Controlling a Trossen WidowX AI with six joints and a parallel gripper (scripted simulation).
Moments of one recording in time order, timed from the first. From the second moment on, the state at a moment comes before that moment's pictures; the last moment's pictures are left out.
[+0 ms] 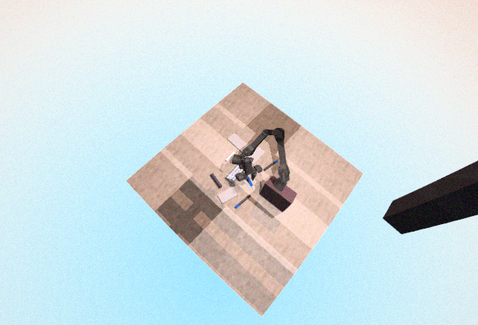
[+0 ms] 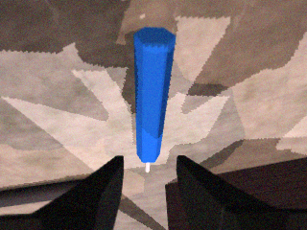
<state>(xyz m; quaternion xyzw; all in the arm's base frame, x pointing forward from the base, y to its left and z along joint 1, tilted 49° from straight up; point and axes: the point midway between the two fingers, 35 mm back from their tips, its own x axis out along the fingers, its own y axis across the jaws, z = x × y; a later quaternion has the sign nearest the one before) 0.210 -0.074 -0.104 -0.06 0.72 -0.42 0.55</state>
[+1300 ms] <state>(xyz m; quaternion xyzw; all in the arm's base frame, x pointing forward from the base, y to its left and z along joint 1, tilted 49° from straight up) 0.211 -0.093 -0.120 -0.06 0.72 -0.42 0.55</state>
